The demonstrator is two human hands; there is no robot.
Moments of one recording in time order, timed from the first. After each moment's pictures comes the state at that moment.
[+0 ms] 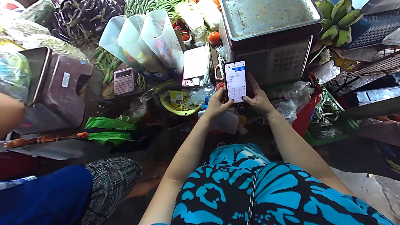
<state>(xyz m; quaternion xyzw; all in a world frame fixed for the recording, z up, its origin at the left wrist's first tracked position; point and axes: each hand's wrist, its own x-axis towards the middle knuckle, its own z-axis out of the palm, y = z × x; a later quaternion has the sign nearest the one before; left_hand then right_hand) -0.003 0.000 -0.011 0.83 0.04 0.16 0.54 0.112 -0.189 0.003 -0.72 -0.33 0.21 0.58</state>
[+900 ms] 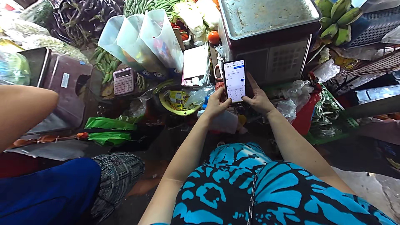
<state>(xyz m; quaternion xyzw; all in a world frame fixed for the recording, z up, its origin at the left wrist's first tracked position) -0.006 -0.004 -0.005 0.84 0.06 0.15 0.52 0.122 -0.188 -0.006 -0.71 -0.36 0.20 0.56</state>
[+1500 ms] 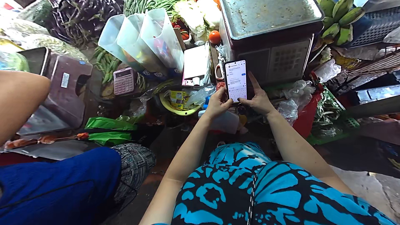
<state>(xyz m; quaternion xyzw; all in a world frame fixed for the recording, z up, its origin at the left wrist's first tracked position) -0.005 -0.001 -0.007 0.83 0.06 0.14 0.54 0.110 -0.187 0.002 -0.73 -0.33 0.20 0.56</state>
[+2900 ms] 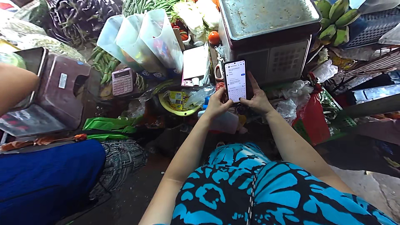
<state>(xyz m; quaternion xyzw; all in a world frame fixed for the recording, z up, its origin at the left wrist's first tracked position) -0.001 0.002 -0.014 0.83 0.04 0.15 0.54 0.115 -0.183 -0.007 -0.73 -0.34 0.18 0.57</state>
